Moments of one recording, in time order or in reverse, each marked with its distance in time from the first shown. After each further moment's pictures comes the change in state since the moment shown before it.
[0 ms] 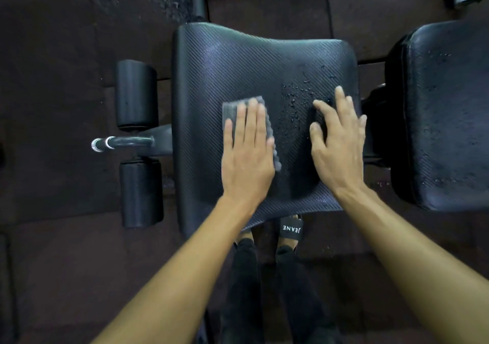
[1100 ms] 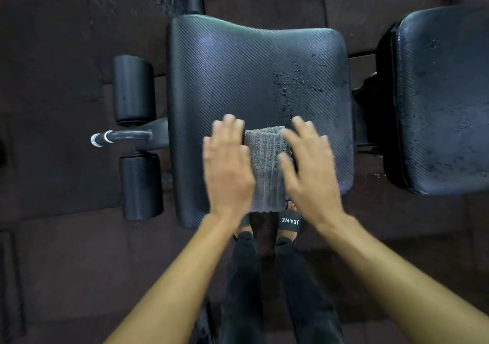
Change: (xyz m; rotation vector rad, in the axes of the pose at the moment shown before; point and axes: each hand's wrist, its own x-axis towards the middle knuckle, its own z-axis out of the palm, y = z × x) left_hand -0.042 -0.010 -0.014 -0.294 0.149 -0.098; right_hand -0.067 -0.004 0.010 0.074 -0.092 -0.191
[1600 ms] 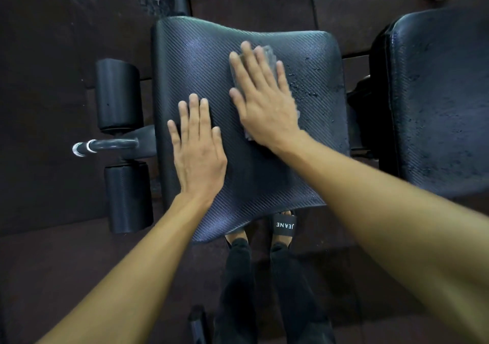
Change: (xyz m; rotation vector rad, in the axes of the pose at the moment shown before) left_hand 0.052 -0.040 0.009 0.213 -0.055 -0.024; right_hand 0.141 -0.021 0.042 -0.413 0.053 -0.204
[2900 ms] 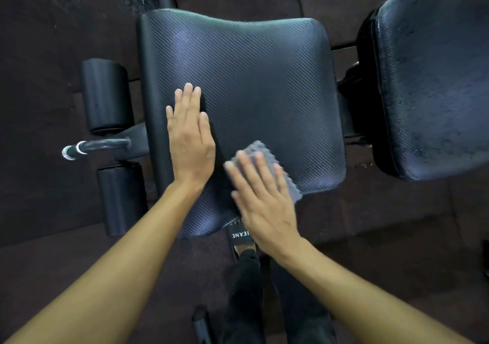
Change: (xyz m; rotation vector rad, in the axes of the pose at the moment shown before) left_hand 0.012 -0.003 -0.002 -0.430 0.065 0.025; right_hand -0.187 -0.048 0.013 0.001 0.031 -0.019
